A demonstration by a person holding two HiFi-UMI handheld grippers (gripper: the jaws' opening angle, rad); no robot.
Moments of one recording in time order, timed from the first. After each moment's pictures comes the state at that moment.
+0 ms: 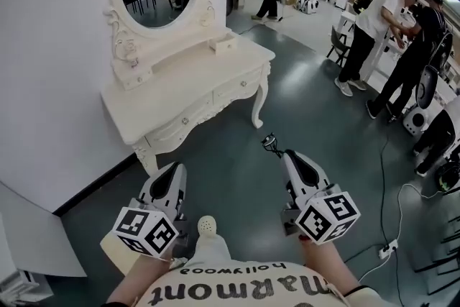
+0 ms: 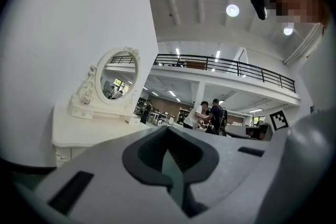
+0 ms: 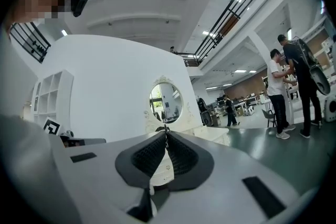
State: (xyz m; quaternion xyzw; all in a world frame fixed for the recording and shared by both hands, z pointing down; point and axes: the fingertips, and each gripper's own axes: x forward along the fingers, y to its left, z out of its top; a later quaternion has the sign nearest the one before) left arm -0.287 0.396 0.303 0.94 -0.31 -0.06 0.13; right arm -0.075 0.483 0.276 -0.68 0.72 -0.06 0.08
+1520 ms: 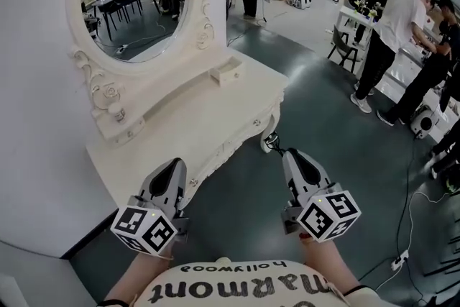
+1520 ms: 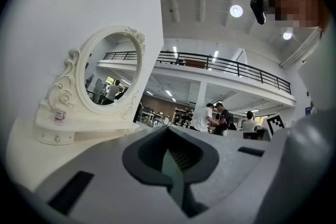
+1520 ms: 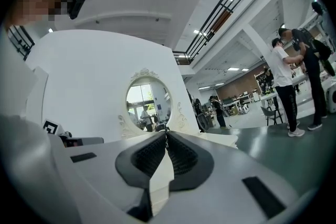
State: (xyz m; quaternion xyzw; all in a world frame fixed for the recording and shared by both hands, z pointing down) left arm -0.207 0.087 0.288 0.95 -0.27 -0.06 0.13; right arm 0.005 0.192 0.277 -0.71 0.69 -0.07 0.11
